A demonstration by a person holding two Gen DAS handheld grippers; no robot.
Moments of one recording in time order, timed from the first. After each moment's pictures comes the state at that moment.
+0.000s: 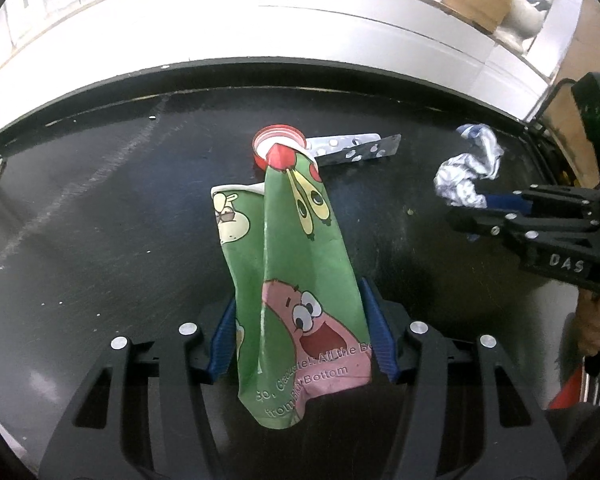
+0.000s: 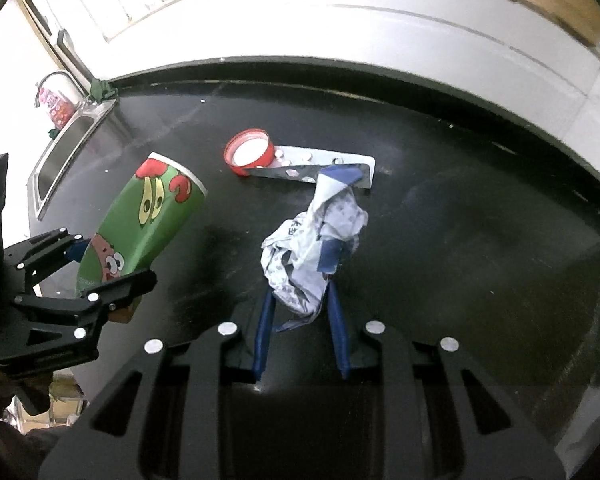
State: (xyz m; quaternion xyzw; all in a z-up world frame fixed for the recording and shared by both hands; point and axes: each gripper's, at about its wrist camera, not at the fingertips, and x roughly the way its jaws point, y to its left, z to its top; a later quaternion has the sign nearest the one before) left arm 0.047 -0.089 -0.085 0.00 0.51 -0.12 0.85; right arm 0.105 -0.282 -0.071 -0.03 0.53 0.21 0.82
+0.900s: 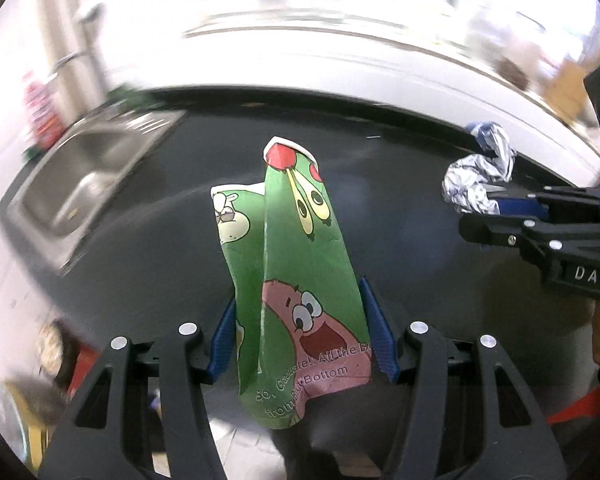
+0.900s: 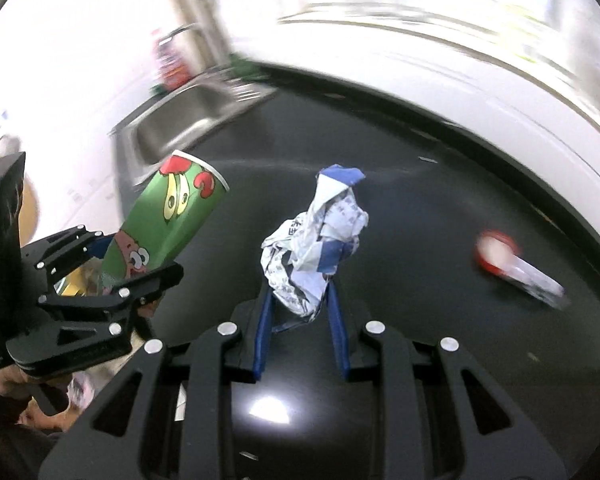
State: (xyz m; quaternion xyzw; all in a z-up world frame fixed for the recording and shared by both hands) left arm -0.081 0.116 -0.021 -0.05 0.46 0.08 0.88; right arm 0.031 -0.023 -0.006 -0.11 0.47 0.40 0.77
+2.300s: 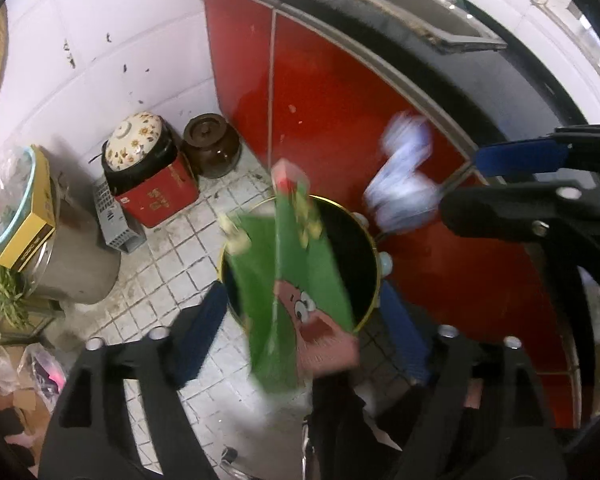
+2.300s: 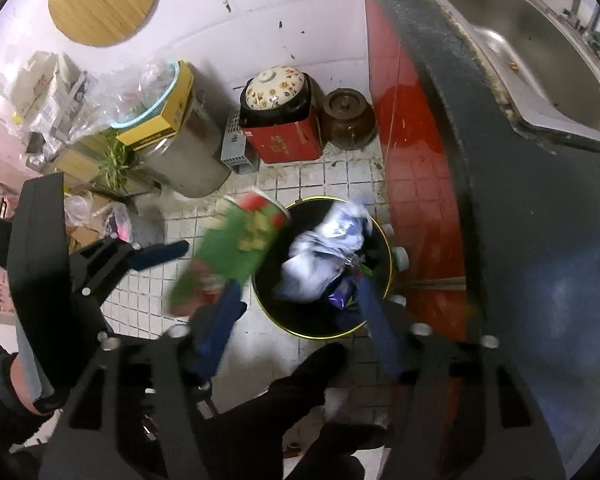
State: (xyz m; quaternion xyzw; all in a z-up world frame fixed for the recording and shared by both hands) left arm -0.319 0.395 -0.172 -0.27 0.51 0.31 0.76; right arm -0.183 0.383 -0.135 -0.35 0.52 0.58 0.53
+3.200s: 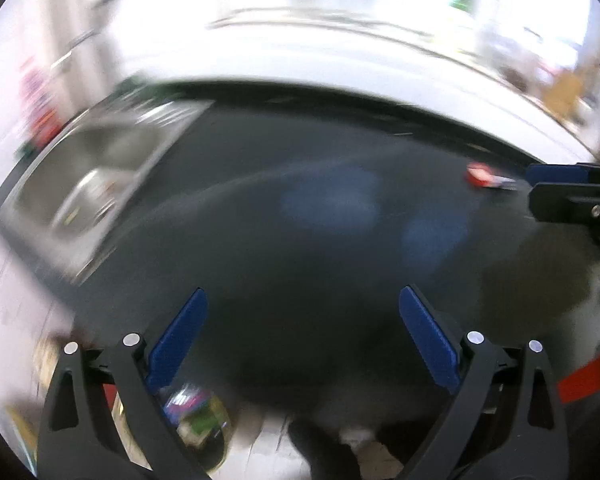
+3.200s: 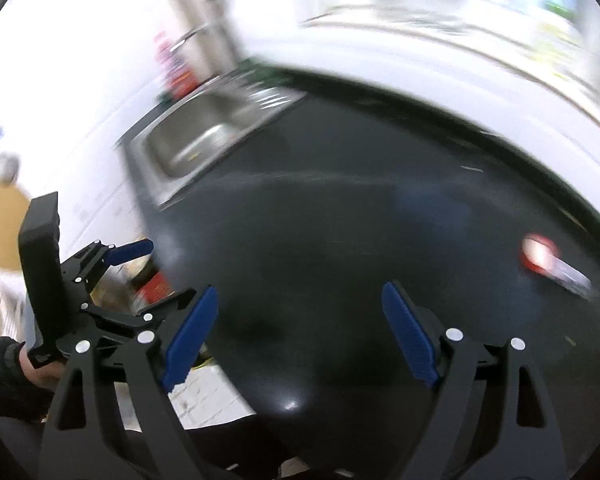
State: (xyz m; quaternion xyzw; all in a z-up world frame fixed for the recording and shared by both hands) left arm -0.077 0.183 -0.031 -0.03 0.44 0.00 0.90; right arm 0.014 -0.037 0.021 -0.05 0.48 0.32 0.82
